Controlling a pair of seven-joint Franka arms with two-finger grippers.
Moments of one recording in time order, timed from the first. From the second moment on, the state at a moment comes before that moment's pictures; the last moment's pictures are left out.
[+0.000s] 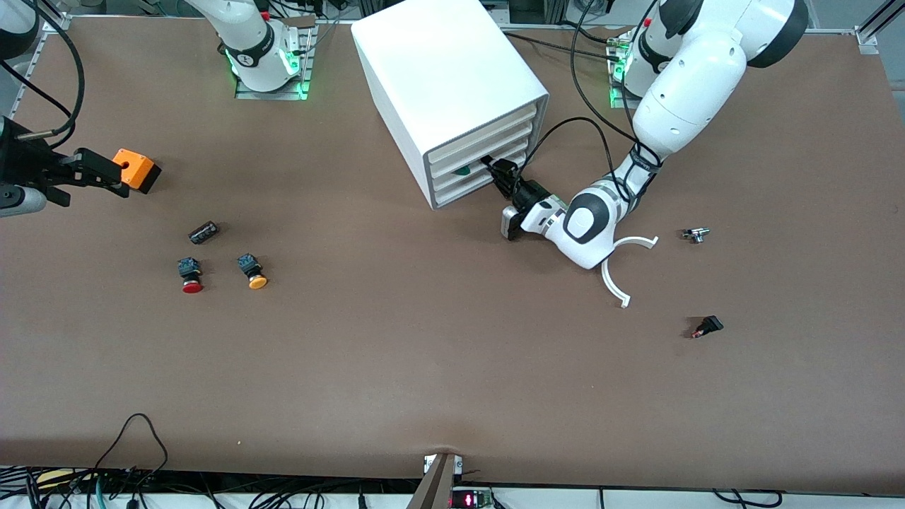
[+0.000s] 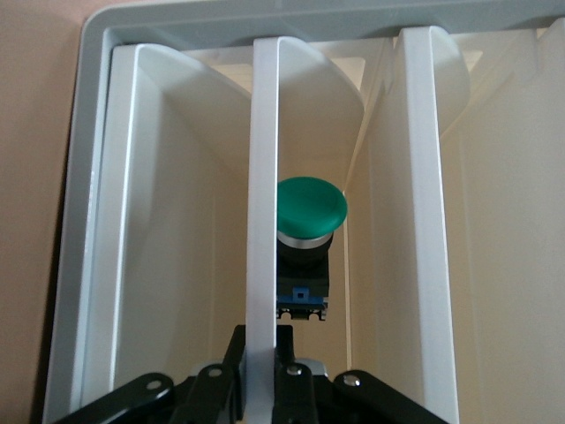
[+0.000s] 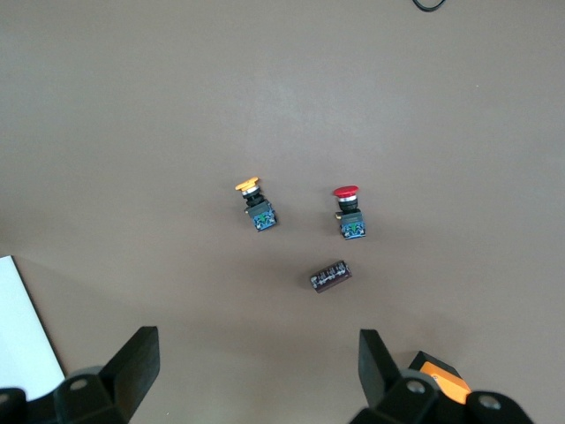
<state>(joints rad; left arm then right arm) -0.21 0.86 -0.25 -1.84 -1.10 1.62 1.08 0.08 0.08 -0.12 -1.58 0.06 1.64 -0.20</state>
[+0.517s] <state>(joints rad) -0.20 0.86 -0.24 -1.84 -1.12 1.62 1.07 0.08 0.09 -0.12 -1.58 0.06 1.64 -0.20</state>
